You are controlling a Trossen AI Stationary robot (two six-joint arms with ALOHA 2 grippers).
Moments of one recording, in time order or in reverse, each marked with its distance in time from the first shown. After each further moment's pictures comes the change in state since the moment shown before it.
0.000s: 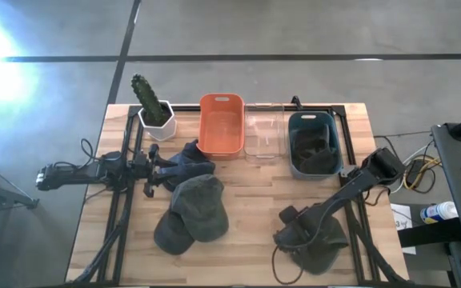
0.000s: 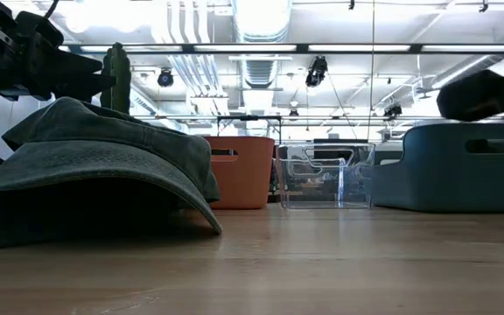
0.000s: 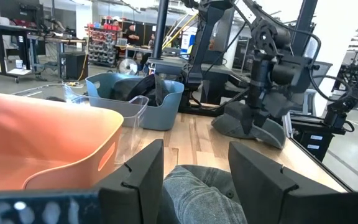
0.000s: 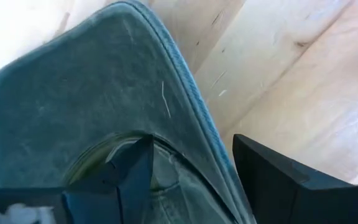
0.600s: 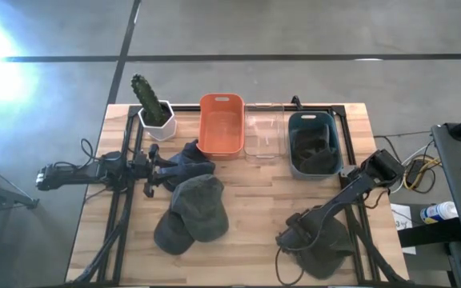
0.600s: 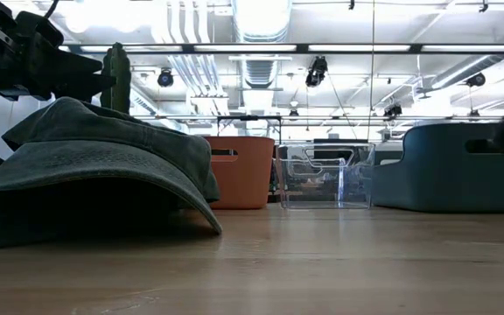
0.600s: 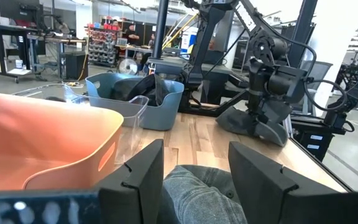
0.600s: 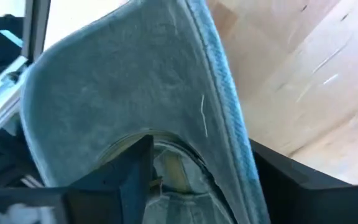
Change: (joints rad) left arm 0.000 0.000 0.000 0.000 0.000 0.000; right arm 0.015 0.017 -0.077 0.063 -0.226 0.033
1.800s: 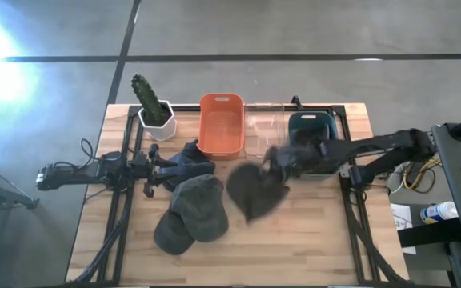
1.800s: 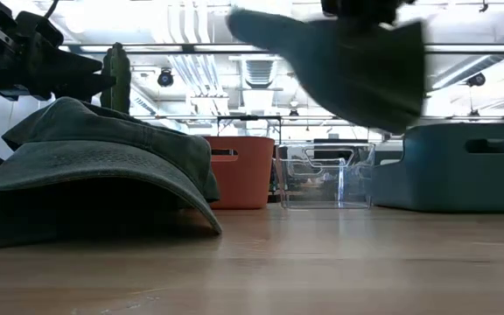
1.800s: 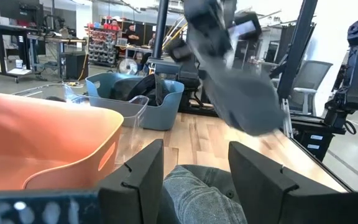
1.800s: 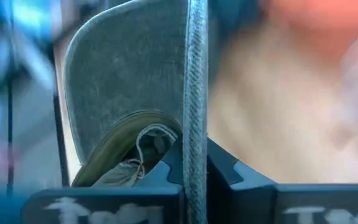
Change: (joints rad) left arm 0.000 0.000 0.000 0.000 0.000 0.000; right arm -0.550 -0.485 -0.011 0.413 0.443 0.600
